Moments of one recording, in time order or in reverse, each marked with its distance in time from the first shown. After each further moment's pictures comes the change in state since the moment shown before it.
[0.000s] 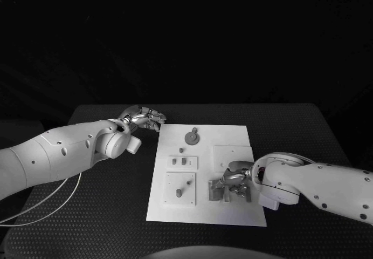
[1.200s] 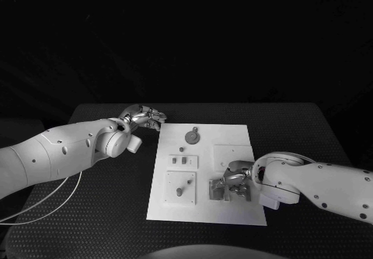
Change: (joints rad) left arm 0.000 -0.001 0.000 0.000 0.001 0.000 -0.001; left_hand -0.004 0.004 0.000 0.000 0.000 -0.001 -0.001 0.000 -0.001 -0.002 0.002 0.000 0.001 0.000 0.000 0.000 0.001 0.000 0.000 0.000 0.000 0.000; right arm 0.000 0.002 -0.002 -0.002 -0.007 0.010 0.001; right_hand -0.017 -0.110 0.039 0.067 0.003 -0.009 0.017 -0.020 0.004 -0.017 0.007 0.000 -0.003 -0.048 0.001 -0.012 -0.058 0.001 -0.007 0.000 0.000 0.000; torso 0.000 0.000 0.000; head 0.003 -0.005
